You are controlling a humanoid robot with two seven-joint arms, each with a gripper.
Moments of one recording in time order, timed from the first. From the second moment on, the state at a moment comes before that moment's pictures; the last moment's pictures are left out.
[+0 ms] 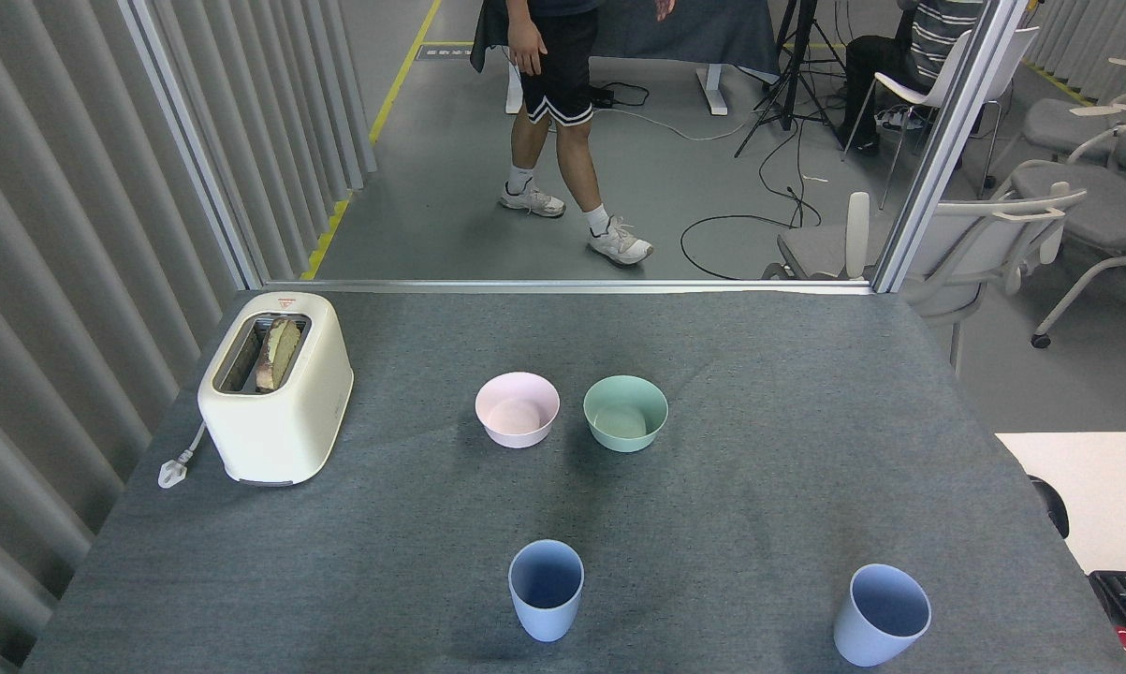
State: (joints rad) left arm 0.43 0.09 -0.18 -1.52 -1.39 0.15 0.51; right arm 0.46 0.01 -0.33 -1.44 1.45 -0.20 -0.38
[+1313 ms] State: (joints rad) left arm 0.44 0.09 -0.16 -1.52 -1.39 0.15 0.51; right arm 0.11 -0.13 -0.13 -1.23 1.49 -0.21 -0.30
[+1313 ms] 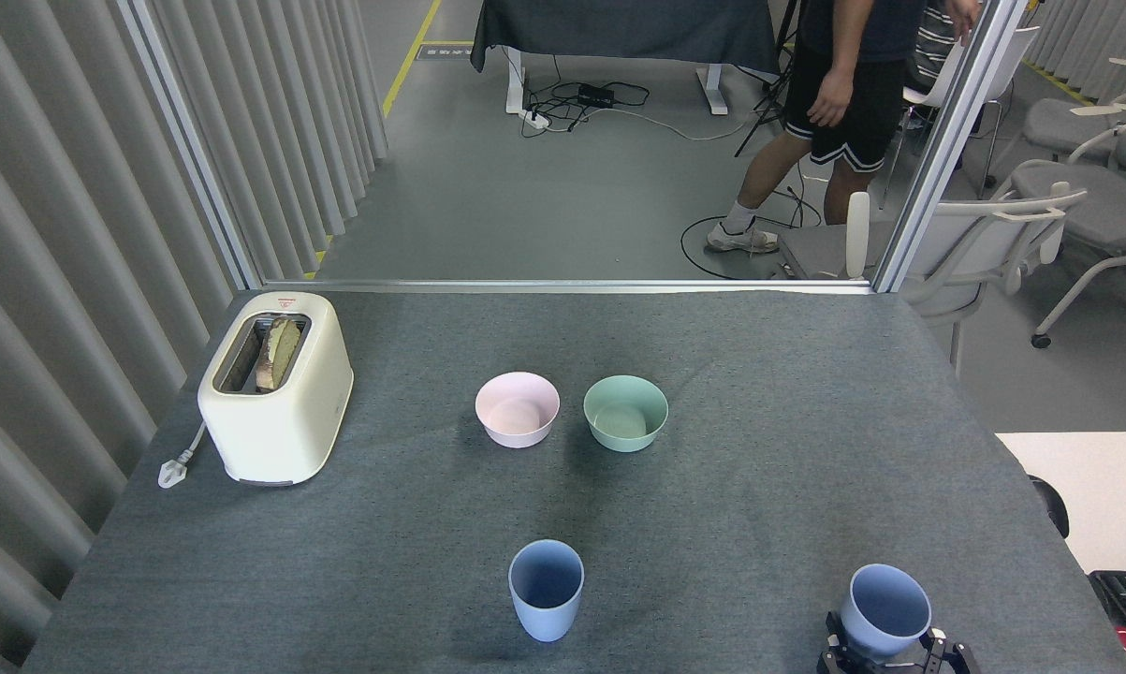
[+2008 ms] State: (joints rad) left arm 0.43 0.09 -0.16 -1.52 -1.39 0.15 0.51; right arm -0.09 0.05 -0.02 -1.34 1.62 -0.15 -0.22
